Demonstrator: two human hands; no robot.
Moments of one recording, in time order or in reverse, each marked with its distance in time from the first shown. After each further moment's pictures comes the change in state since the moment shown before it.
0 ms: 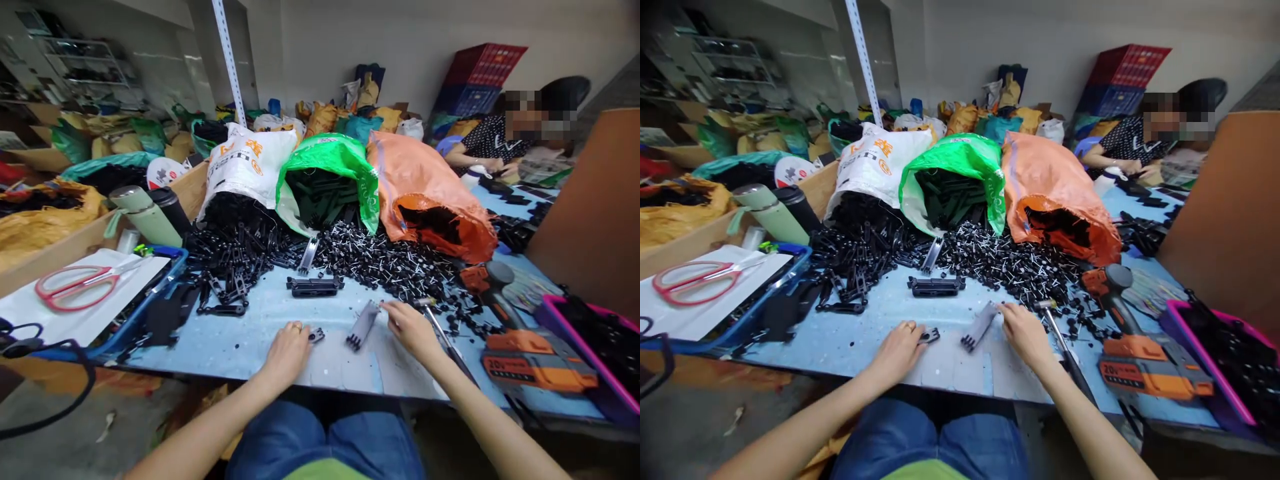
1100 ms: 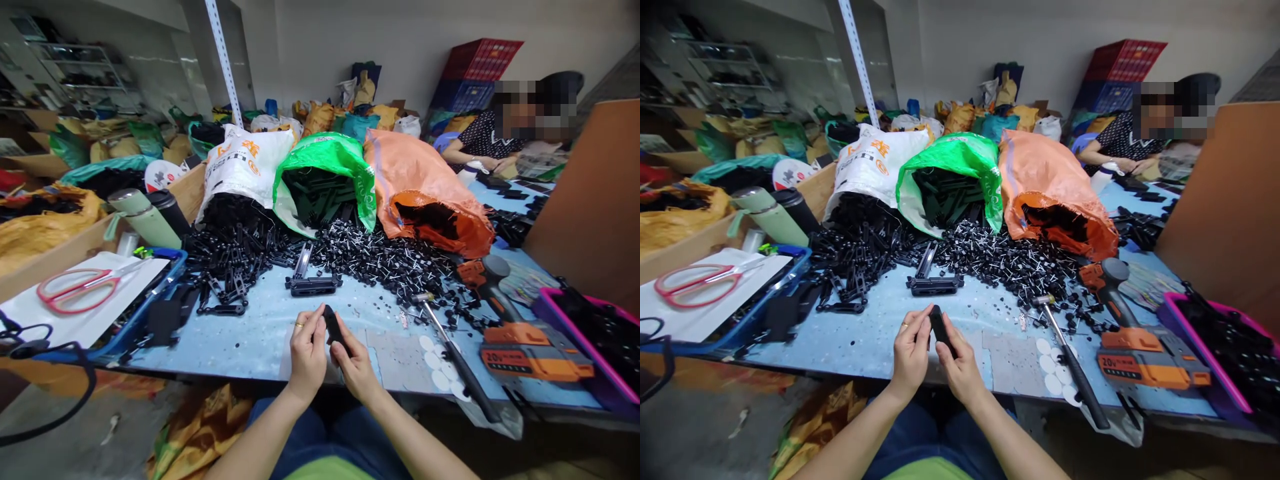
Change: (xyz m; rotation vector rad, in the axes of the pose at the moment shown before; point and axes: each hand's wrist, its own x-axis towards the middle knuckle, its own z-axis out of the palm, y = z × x) left_hand 0.006 0.063 -0.008 -1.019 0.617 -0.206; right_hand -0.036 -0.122 0.064 1.124 0.092 -0.017
